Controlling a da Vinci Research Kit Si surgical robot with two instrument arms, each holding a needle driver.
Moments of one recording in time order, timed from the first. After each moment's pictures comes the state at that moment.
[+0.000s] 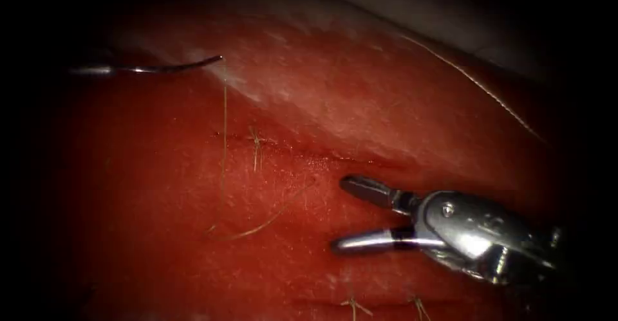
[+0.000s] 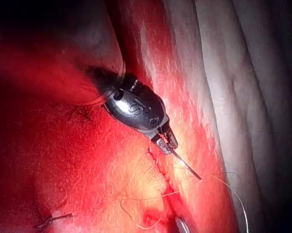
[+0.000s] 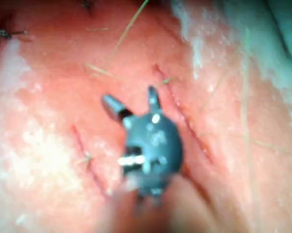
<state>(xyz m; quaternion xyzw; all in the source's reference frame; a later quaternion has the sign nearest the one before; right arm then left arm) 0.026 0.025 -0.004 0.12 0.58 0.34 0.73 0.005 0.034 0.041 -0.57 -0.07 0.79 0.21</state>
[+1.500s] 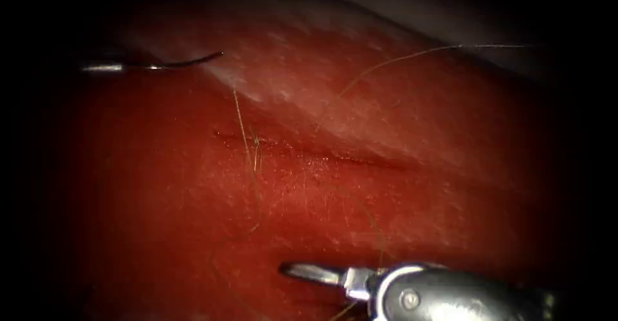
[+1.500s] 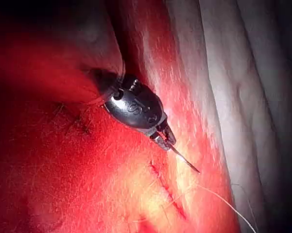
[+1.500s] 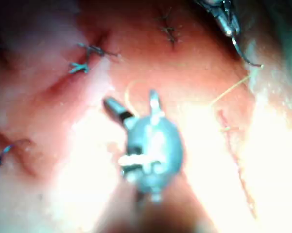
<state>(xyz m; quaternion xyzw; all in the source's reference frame) 0.029 0.022 -0.013 0.11 0.59 0.27 0.75 0.006 0.034 0.046 -0.52 -0.05 0.82 0.24</state>
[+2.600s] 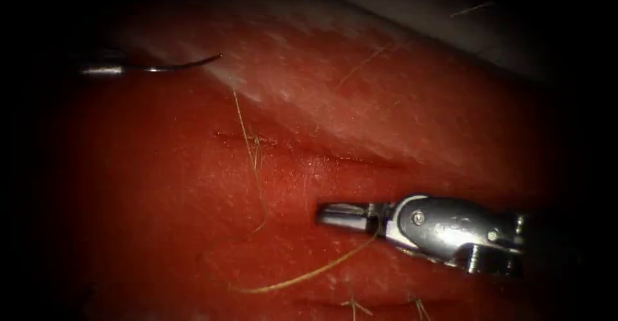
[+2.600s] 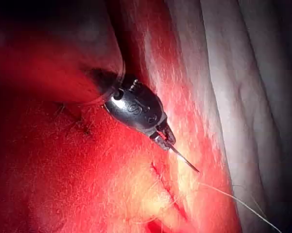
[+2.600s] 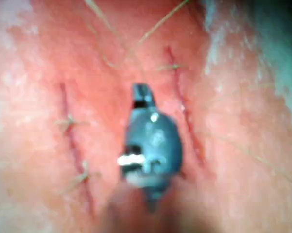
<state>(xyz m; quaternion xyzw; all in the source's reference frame) 0.027 0.021 -0.004 0.14 0.57 0.23 0.78 0.006 0.034 0.046 -0.52 -0.05 0.82 0.24</state>
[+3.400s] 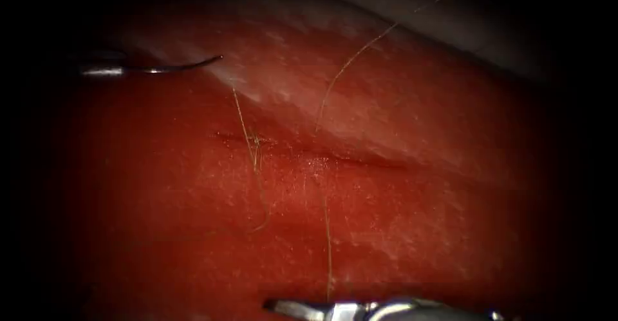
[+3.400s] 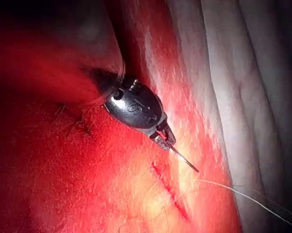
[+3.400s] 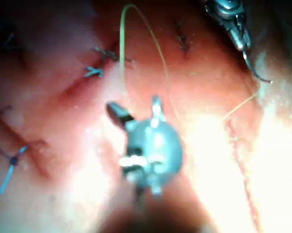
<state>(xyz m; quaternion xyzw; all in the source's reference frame) 0.029 0.020 -0.016 0.12 0.58 0.22 0.77 0.006 0.034 0.046 -0.52 -0.05 0.82 0.24</state>
